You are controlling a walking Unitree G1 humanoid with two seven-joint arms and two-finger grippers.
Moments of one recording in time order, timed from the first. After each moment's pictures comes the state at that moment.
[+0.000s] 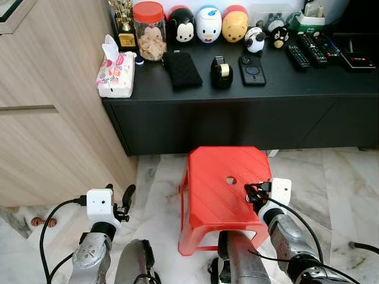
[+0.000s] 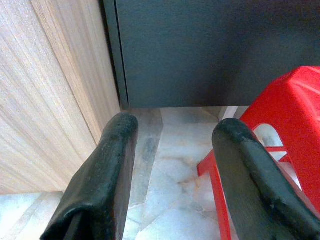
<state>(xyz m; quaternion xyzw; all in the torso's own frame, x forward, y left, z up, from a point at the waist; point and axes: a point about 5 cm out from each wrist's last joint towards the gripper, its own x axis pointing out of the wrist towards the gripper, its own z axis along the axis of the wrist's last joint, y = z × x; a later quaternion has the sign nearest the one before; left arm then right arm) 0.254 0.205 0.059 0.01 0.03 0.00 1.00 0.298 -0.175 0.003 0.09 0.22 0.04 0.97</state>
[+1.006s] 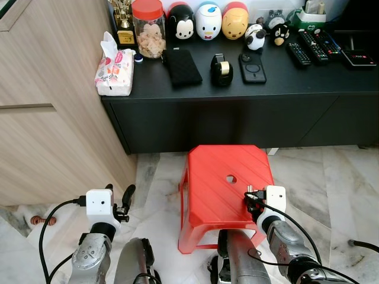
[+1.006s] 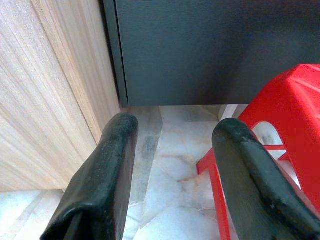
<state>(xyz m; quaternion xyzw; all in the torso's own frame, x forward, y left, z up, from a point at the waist) 0.252 0.205 0.061 0.01 0.03 0.00 1.00 0.290 -0.174 -0.008 0.07 0.27 0.02 0.96</state>
